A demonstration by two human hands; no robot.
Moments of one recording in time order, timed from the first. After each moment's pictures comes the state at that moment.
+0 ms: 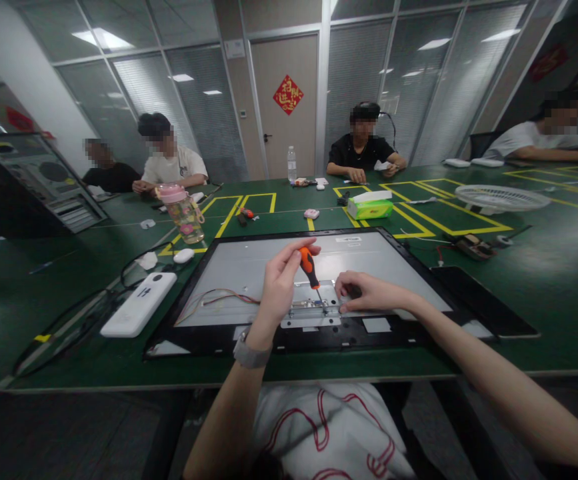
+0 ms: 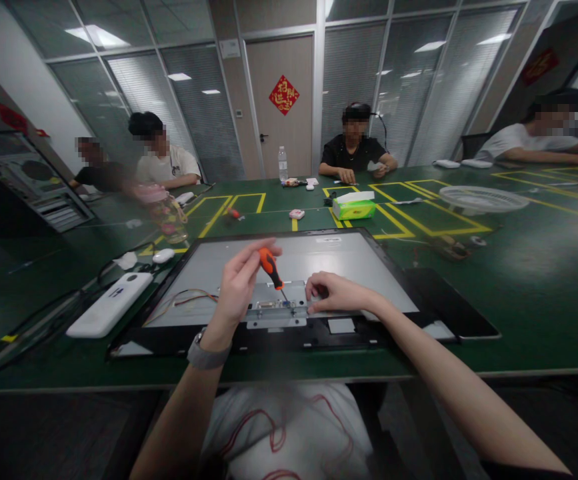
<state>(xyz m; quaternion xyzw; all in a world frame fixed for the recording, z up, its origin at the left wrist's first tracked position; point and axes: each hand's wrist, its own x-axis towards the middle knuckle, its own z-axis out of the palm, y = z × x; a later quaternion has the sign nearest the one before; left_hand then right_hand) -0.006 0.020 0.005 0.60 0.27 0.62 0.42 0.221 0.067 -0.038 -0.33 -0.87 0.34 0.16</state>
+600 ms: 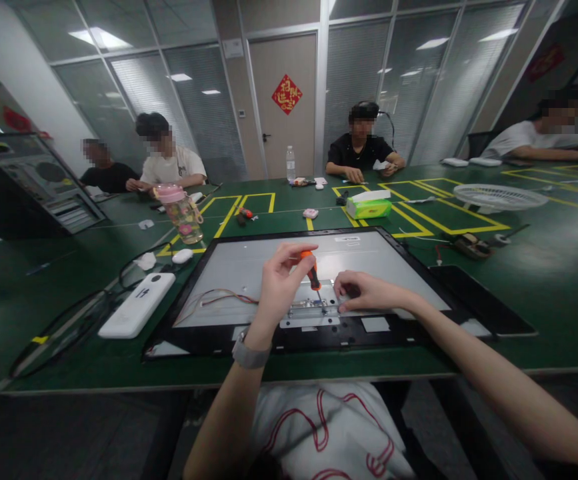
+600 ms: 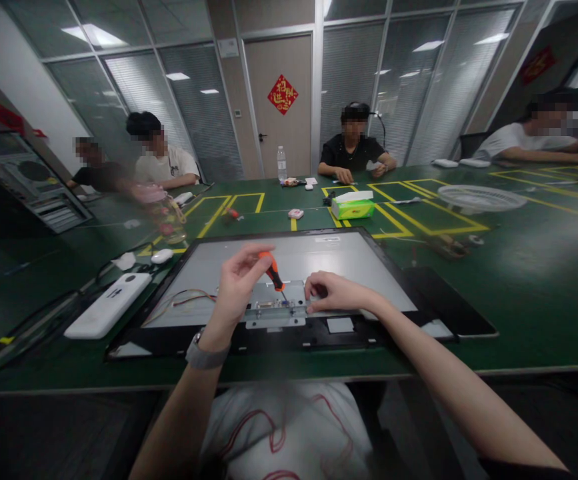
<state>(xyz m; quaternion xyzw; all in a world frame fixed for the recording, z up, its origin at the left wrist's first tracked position) -0.004 0.018 0.010 0.61 0.31 0.64 0.35 0.220 0.066 -0.036 -0.33 -0.87 0.33 0.16</state>
